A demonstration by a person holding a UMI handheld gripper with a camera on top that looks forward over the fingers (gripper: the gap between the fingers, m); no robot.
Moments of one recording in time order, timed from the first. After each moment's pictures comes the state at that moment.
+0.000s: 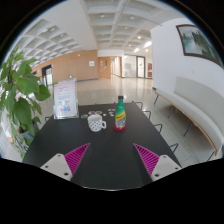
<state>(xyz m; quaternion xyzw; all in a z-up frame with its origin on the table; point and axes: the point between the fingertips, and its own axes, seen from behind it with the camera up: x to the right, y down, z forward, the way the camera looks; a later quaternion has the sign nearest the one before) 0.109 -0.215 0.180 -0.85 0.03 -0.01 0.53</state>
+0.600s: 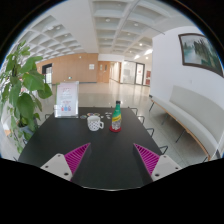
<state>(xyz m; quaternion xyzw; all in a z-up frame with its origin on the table) 0.108 -0.276 0.207 -0.83 0.01 -0.05 0.55</state>
